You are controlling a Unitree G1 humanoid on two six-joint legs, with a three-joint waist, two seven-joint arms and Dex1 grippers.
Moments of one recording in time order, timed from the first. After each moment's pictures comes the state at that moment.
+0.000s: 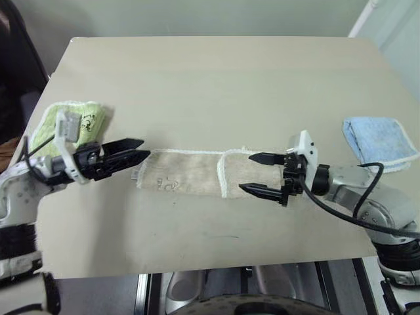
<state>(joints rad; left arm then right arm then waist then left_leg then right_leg) -0.22 0.90 0.42 0.04 -0.85 1.01 -1.14 -0.29 -0.68 0.11 -0.47 0.71 0.73 0.83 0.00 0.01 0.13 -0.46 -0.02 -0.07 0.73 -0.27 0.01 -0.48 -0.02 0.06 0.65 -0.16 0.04</state>
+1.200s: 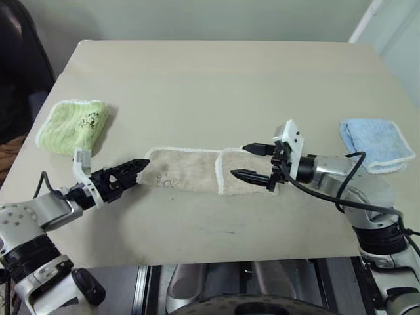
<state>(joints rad) -0.32 0.55 0.81 0.12 -1.07 1.61 -0.37 -0.38 -0.56 0.14 -0.37 0.59 0.77 0.78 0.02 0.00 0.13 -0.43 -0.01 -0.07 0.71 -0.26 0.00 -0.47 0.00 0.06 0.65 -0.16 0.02</state>
